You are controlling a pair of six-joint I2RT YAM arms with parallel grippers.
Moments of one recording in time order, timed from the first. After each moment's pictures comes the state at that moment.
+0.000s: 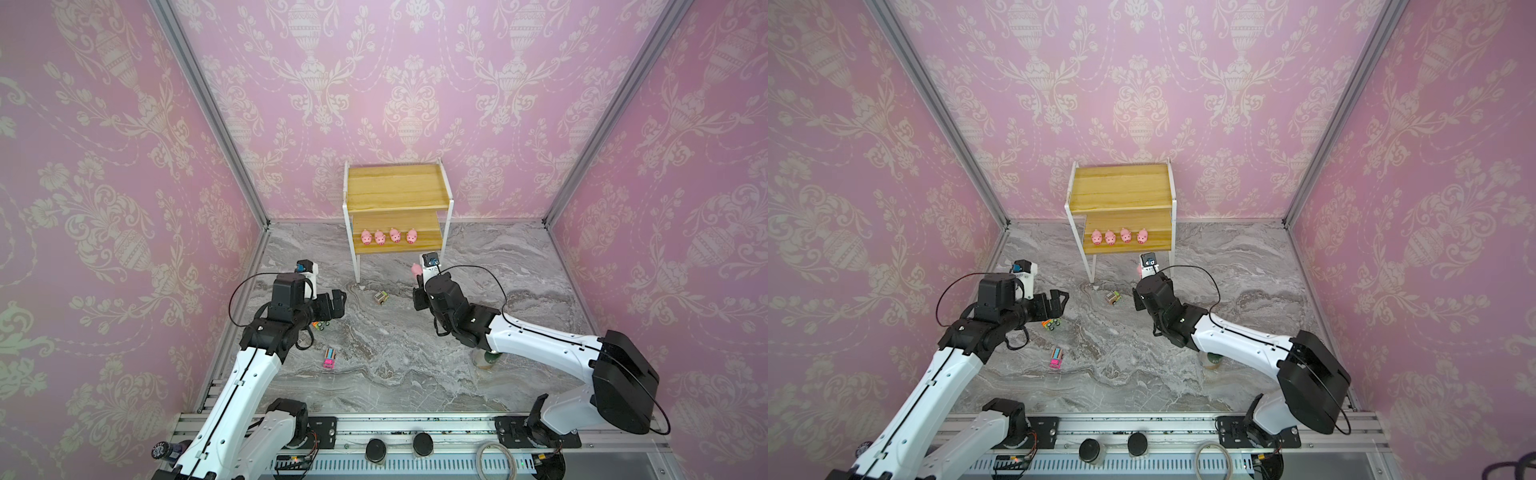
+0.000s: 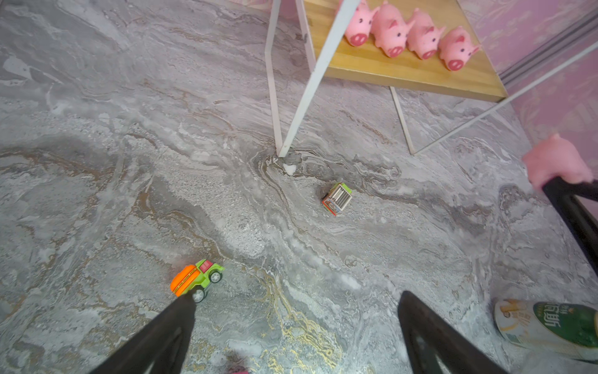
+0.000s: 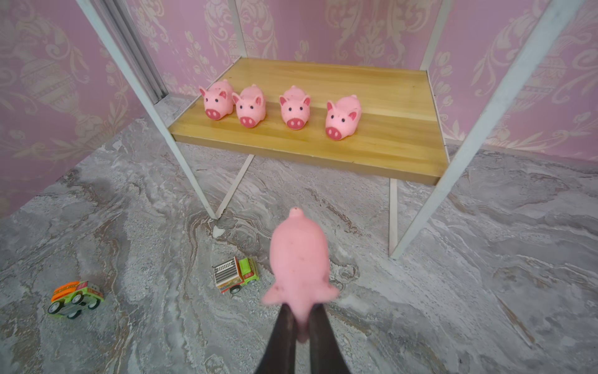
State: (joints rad) left arm -0.18 0.88 0.81 -0.61 0.16 -0.30; right arm 0.86 1.47 0.96 0.07 0.53 0.29
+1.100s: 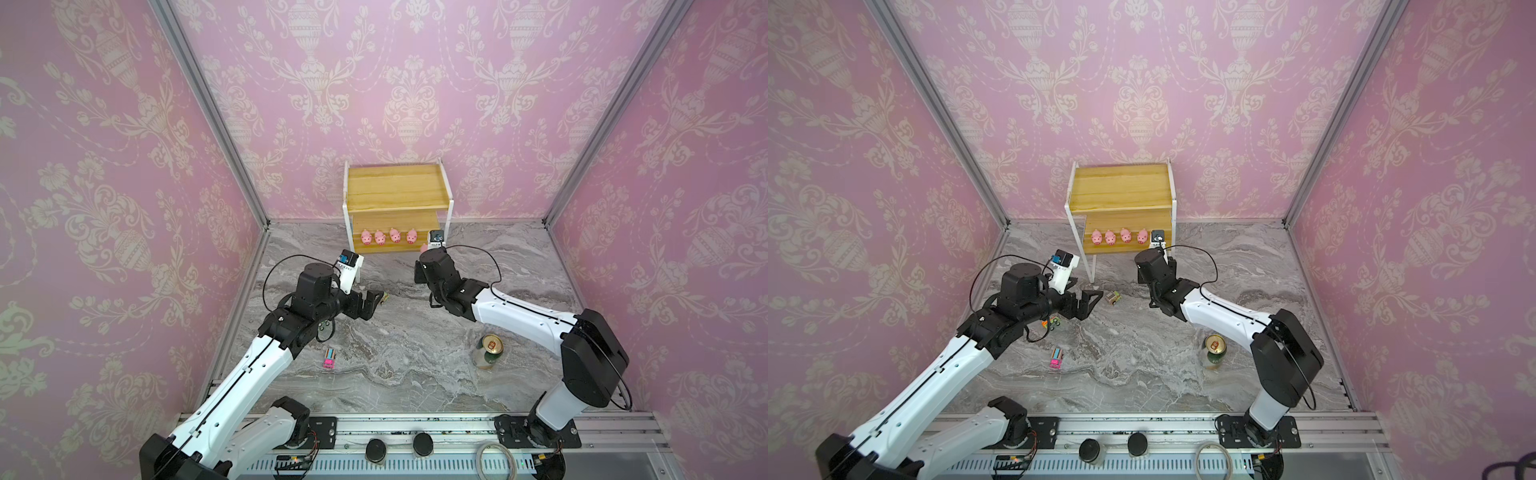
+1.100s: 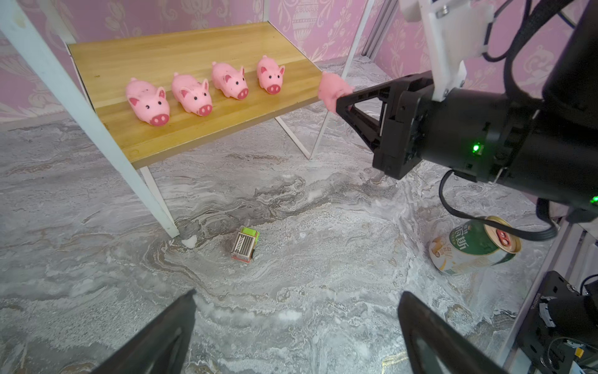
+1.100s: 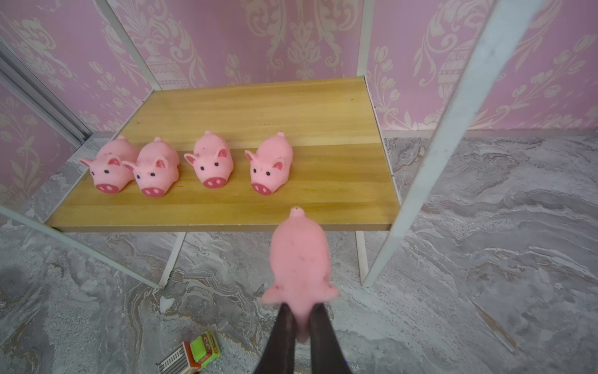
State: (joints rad) left arm -0.43 0.98 0.89 -0.43 0.23 -0.11; right arm 0.73 1.66 1.20 -0.03 0.57 0.40
